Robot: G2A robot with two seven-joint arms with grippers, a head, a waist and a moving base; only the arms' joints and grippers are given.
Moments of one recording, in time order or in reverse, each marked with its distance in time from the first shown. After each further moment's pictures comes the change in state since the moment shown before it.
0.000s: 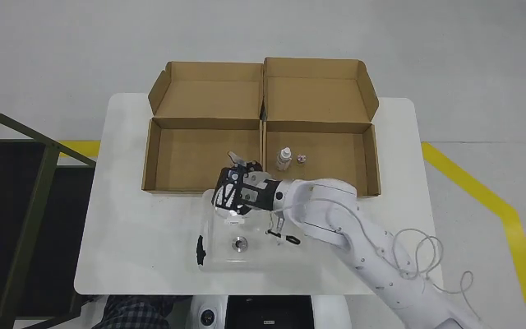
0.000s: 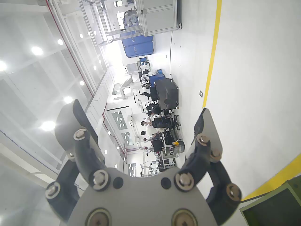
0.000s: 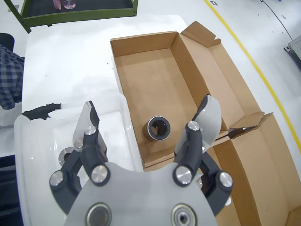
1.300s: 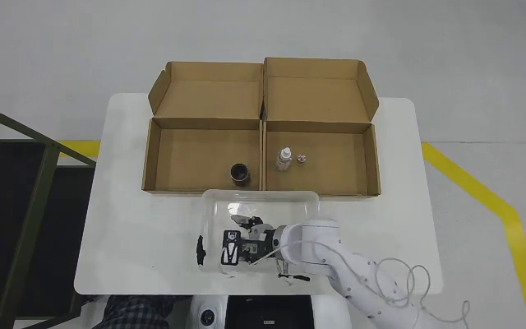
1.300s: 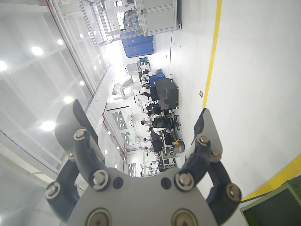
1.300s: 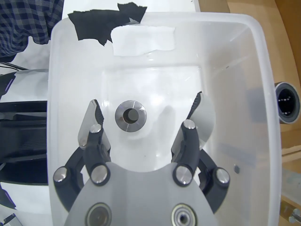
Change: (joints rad) left arm 0.000 0.000 0.000 0.000 0.000 0.000 0.000; right arm -0.162 0.037 -0.079 0.100 -0.090 -0.171 0.023
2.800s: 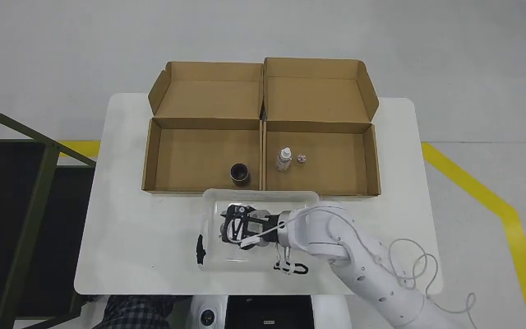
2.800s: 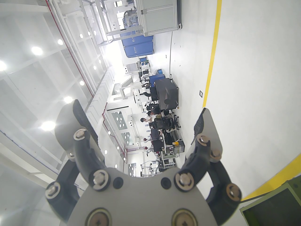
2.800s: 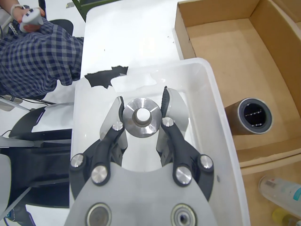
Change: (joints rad) left arm 0.000 0.000 0.000 0.000 0.000 0.000 0.000; right arm 0.048 0.003 0.074 -0.024 0.297 0.032 -0.033
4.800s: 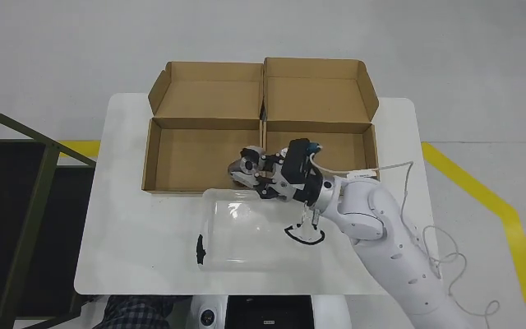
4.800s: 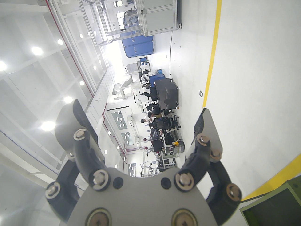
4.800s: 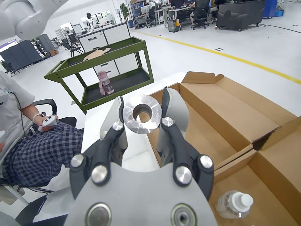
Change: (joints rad) left arm 0.000 0.000 0.000 0.000 0.000 0.000 0.000; right arm 0.011 0.021 0.204 -0.001 0.215 0.059 -0.362
